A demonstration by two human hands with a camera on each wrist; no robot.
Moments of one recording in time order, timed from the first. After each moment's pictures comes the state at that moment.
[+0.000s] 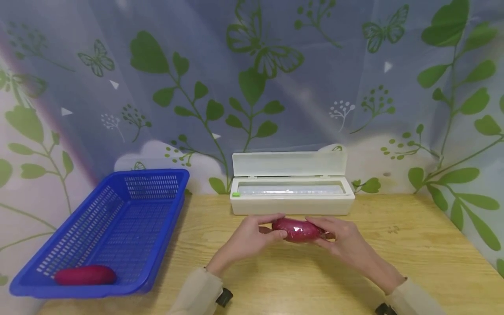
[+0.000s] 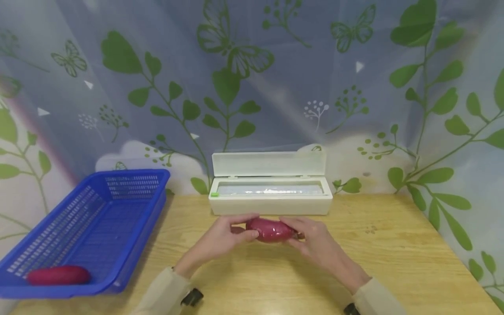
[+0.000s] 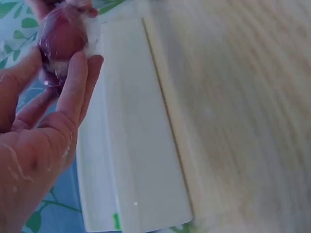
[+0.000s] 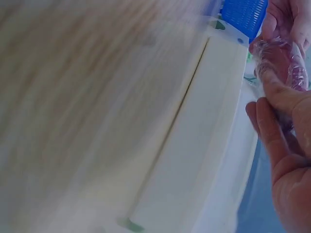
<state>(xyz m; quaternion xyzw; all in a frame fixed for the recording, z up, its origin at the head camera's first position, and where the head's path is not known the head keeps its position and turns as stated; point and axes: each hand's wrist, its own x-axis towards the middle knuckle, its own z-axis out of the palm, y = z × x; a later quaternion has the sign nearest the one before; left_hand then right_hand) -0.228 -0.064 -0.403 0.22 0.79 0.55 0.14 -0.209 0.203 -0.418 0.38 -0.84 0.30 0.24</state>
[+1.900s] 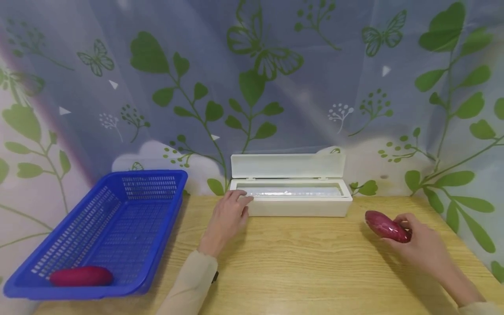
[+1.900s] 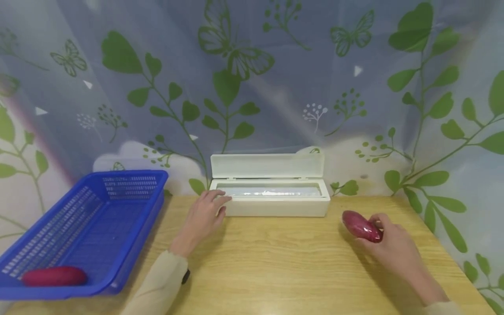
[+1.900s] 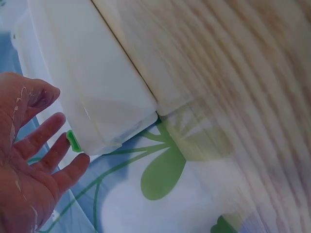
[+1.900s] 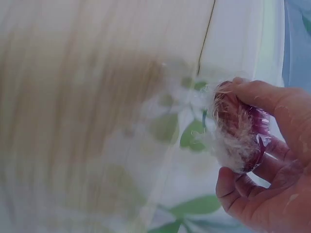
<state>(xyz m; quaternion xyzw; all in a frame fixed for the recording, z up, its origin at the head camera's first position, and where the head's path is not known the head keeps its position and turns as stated) -0.282 -0.103 -0.418 0.27 0.91 0.11 -0.30 -0.195 0.353 -0.426 0.04 -0.96 0.22 0.17</state>
